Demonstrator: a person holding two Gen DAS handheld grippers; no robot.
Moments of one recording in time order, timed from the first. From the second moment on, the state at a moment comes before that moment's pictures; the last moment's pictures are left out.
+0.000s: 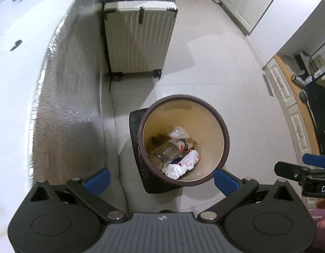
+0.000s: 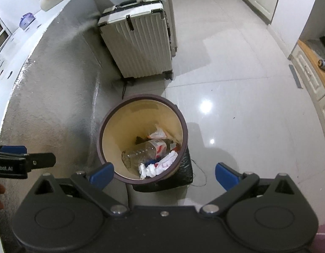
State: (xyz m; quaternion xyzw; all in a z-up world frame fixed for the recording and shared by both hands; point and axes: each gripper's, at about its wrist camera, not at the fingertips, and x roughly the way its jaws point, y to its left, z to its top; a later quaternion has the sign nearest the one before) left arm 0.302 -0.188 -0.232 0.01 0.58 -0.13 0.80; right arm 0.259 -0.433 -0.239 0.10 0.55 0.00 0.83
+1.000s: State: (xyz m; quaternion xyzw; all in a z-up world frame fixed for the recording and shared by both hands) left arm 0.202 -0.022 -0.080 -0.06 0.44 -0.10 0.89; right arm 0.185 -0.297 -0.087 0.07 0.41 0.04 0.91
